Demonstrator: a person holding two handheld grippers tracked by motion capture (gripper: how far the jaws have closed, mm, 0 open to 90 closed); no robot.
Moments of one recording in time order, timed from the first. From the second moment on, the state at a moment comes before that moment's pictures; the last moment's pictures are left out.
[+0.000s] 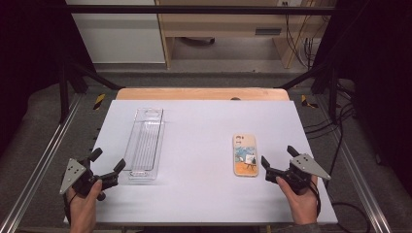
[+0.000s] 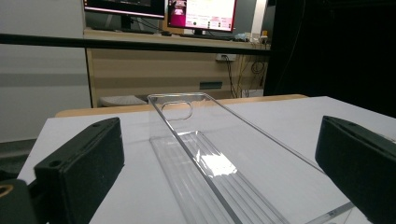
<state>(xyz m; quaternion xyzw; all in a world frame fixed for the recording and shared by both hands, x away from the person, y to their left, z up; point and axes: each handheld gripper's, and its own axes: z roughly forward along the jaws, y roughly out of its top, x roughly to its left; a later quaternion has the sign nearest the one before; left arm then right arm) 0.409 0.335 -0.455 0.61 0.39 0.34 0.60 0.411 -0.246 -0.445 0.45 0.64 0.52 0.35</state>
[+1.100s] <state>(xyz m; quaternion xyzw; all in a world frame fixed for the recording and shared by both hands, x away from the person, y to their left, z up) 0.410 0.333 -0.456 0.61 0.39 0.34 0.60 0.438 -0.247 -0.395 0.43 0.67 0.48 0.36</state>
